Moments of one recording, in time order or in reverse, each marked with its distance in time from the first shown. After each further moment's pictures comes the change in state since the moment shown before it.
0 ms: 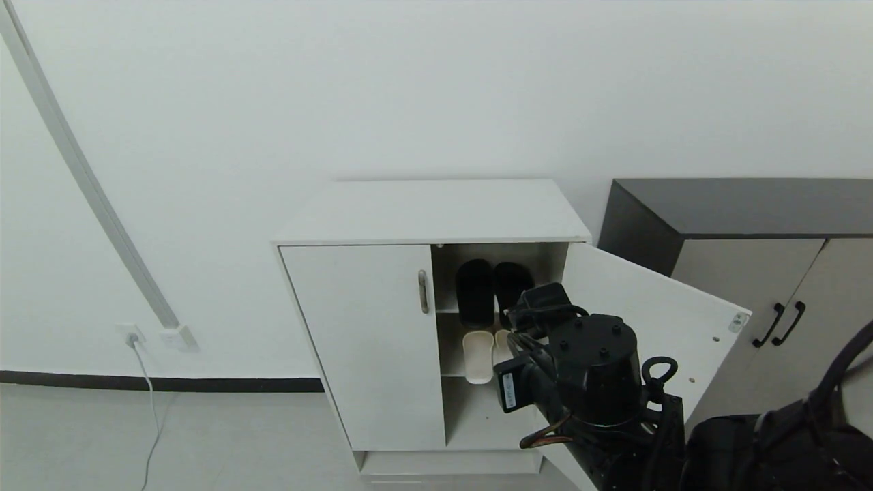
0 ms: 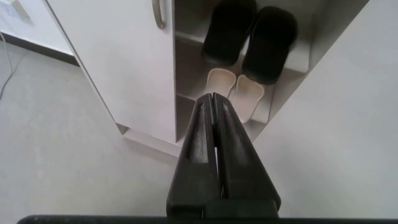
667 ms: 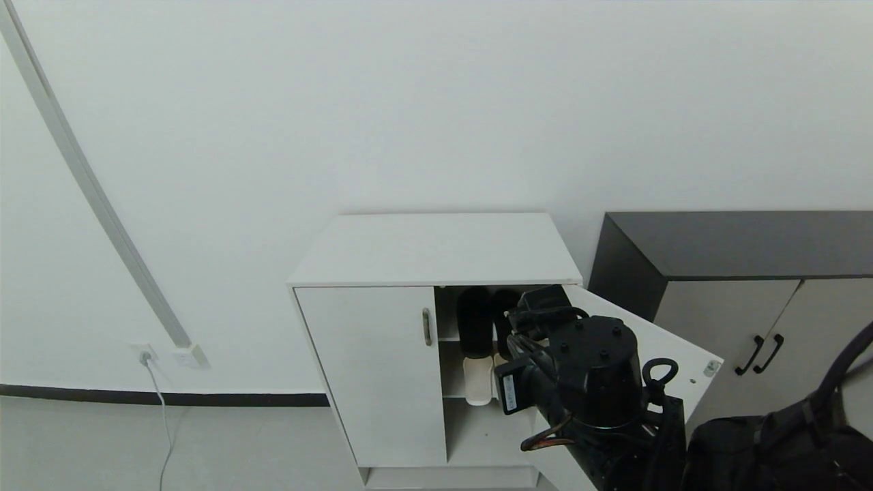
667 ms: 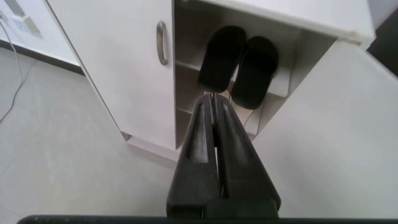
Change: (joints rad) left arm 0.000 0.000 0.000 0.000 0.000 -0.001; right arm 0.000 0.000 0.007 -0.001 0.001 0.002
